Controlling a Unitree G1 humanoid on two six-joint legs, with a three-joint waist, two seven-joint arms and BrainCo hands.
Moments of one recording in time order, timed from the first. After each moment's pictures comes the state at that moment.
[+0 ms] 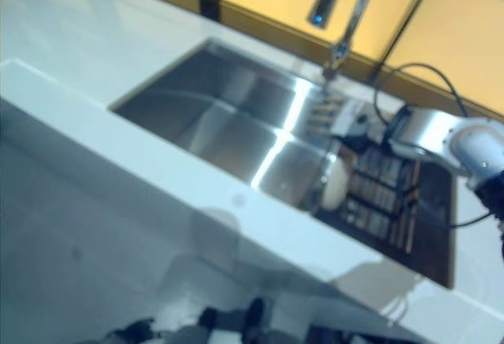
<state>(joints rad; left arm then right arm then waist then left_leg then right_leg) 0.03 0.42 -0.30 1.00 0.10 0.09 -0.07 -1.03 -1.21 0.75 0.20 -0.91 -0.54 0.15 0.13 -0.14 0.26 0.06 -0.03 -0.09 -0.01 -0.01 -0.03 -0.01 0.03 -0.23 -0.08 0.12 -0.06</state>
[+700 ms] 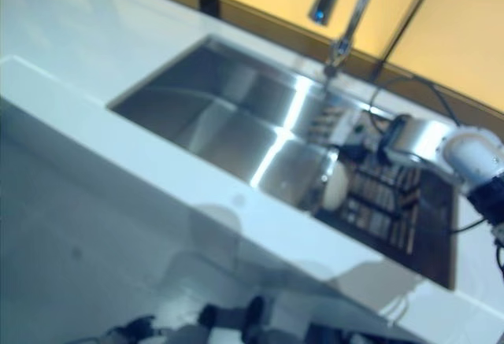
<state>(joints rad) 0.02 0.42 -0.30 0.99 0.10 0.09 -0.07 -0.98 -1.19 0.75 0.22 -0.89 -0.54 0.19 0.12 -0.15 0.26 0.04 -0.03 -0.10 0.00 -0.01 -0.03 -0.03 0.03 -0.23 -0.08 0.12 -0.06</state>
